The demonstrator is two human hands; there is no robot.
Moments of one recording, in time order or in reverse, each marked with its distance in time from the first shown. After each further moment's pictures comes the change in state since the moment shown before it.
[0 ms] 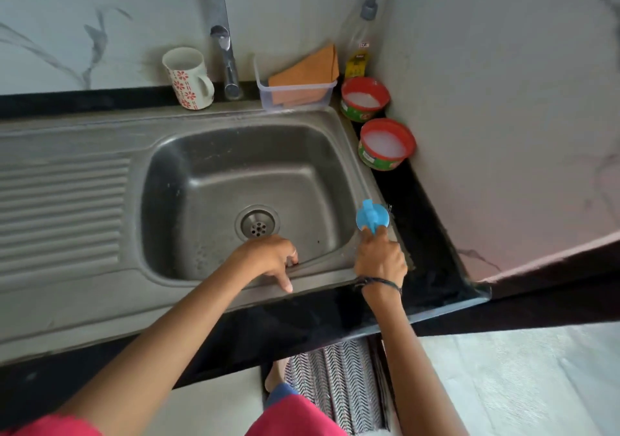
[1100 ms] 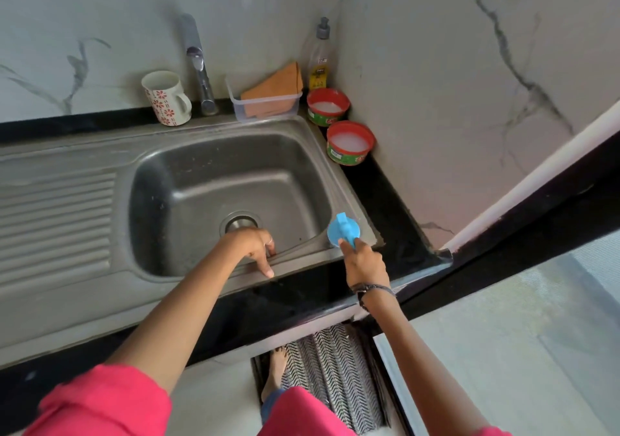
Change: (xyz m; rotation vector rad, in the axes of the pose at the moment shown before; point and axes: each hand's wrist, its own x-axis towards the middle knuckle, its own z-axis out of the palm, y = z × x) left_hand 0.004 -0.003 0.003 -0.036 -0.061 -0.108; right_hand -0.053 0.038 -0.016 0.174 -0.248 -0.081
